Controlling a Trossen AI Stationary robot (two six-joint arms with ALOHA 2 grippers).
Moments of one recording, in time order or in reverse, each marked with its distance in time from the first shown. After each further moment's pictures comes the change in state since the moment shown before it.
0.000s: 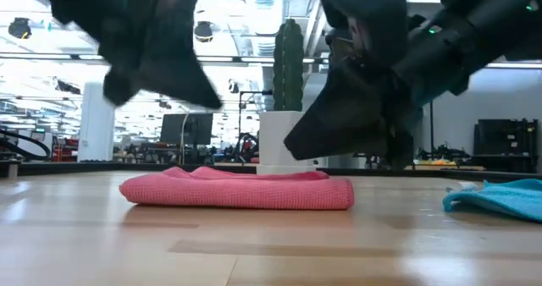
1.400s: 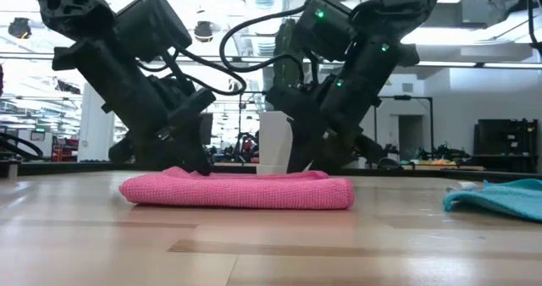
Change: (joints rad) left arm 0.397 -0.095 -0.354 0.223 0.266 -0.016; right arm -0.391 0.005 0.170 -0.560 -0.268 0.013
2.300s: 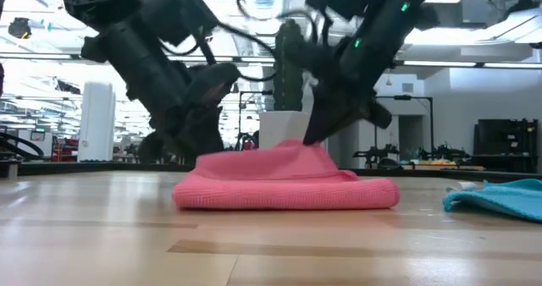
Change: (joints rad) left arm -0.015 0.072 0.147 0.014 0.229 0.089; right arm 0.048 -0.174 -0.008 -0.111 0.038 -0.058
